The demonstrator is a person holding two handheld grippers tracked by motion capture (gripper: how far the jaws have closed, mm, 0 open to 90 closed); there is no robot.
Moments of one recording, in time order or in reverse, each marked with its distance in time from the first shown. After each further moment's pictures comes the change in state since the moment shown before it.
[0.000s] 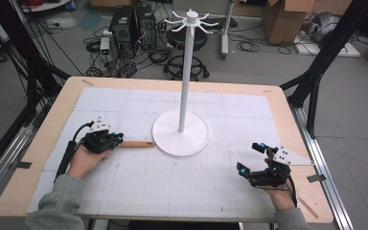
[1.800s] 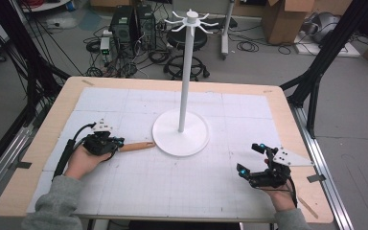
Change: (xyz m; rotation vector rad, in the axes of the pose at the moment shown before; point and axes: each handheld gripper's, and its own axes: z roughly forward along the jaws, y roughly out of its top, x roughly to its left) left arm -0.008 0.003 -0.006 0.090 -0.055 -0.002; right arm 0.001 0.000 -0.001 0.004 0.012 -0.006
